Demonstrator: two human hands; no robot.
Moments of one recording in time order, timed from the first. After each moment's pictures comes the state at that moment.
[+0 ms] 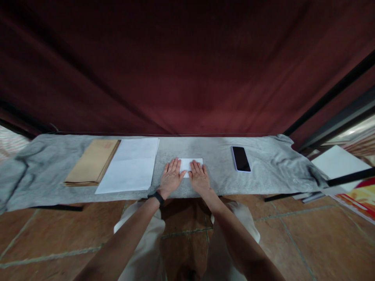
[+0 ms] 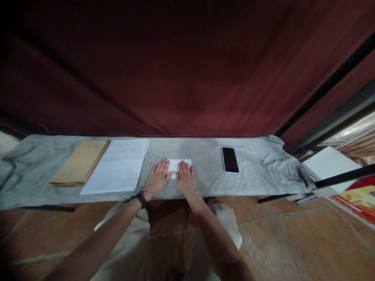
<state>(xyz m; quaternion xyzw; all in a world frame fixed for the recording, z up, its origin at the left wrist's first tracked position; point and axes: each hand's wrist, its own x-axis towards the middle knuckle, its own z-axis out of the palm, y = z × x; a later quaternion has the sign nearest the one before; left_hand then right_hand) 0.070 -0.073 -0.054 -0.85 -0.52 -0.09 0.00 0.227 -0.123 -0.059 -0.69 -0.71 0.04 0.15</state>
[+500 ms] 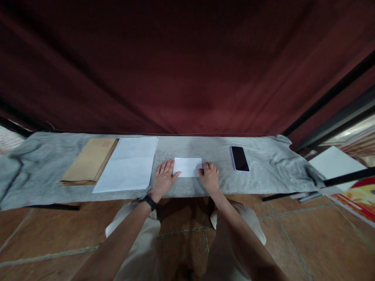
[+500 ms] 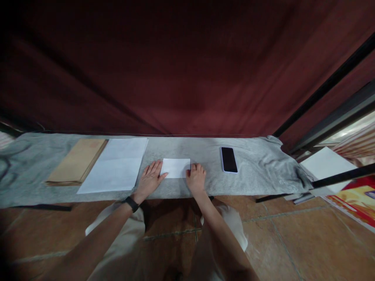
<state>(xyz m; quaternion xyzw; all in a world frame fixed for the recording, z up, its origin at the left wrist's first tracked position) 0.044 -0.075 -0.053 -0.84 -0.54 -0.09 0.02 0.269 -0.129 -0.039 -0.79 -0.59 0.04 0.16</state>
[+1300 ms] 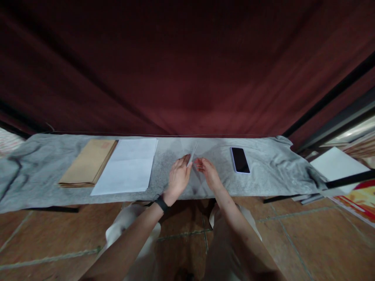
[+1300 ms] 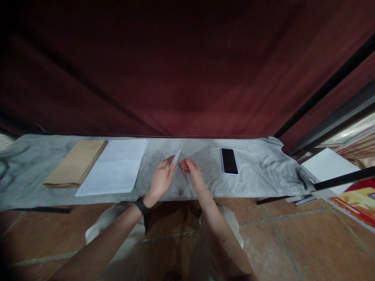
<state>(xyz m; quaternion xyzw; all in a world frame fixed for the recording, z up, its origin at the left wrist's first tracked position) 0.118 -0.095 0.023 -0.74 -0.49 -0.37 -0.27 0.270 -0.111 0.000 -0.50 -0.32 0.53 0.61</state>
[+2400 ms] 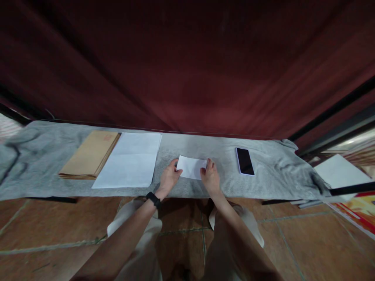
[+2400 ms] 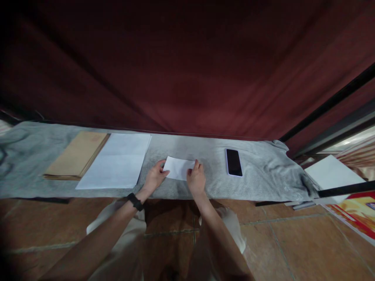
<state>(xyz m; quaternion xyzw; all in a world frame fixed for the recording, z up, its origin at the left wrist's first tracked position) 0.064 -0.065 -0.029 -0.67 -0.64 -0.23 -0.30 0.257 -0.119 -0.034 -0.79 -0.56 0.10 0.23</state>
